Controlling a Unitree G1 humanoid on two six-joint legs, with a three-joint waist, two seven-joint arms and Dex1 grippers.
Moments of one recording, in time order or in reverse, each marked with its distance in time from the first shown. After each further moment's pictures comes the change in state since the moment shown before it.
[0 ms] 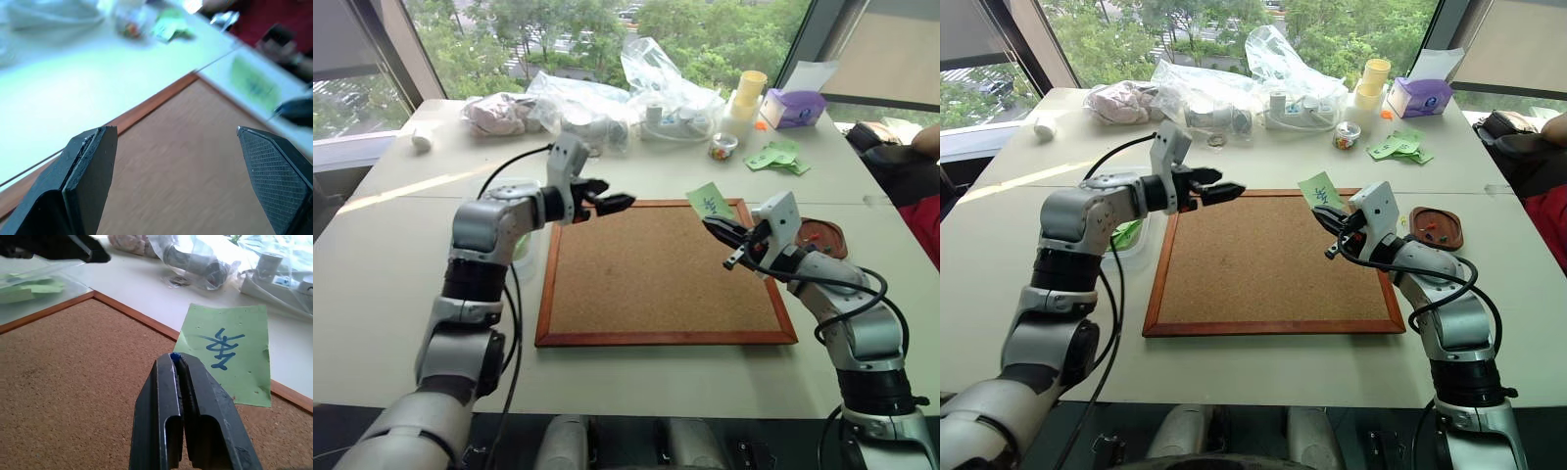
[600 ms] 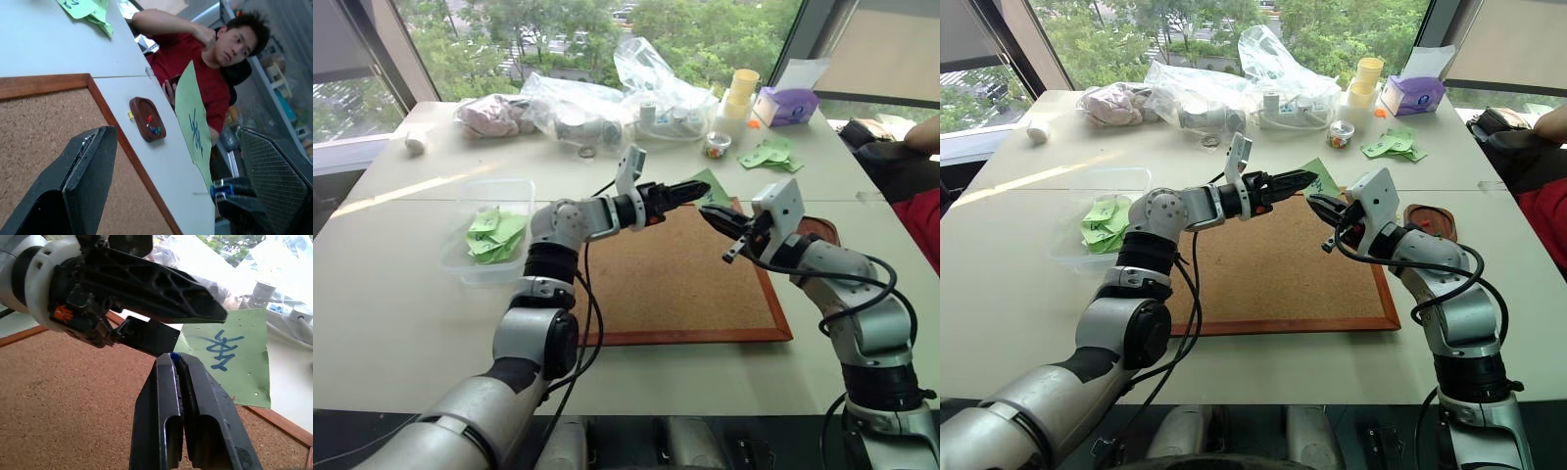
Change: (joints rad) left arm -0.162 -0.331 0.224 0.489 -0.156 -0.027 0.171; right arm -0.030 -0.025 0.000 -0.080 0.016 0.035 -0.004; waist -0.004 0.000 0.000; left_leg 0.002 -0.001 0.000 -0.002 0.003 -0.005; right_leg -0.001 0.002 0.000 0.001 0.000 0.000
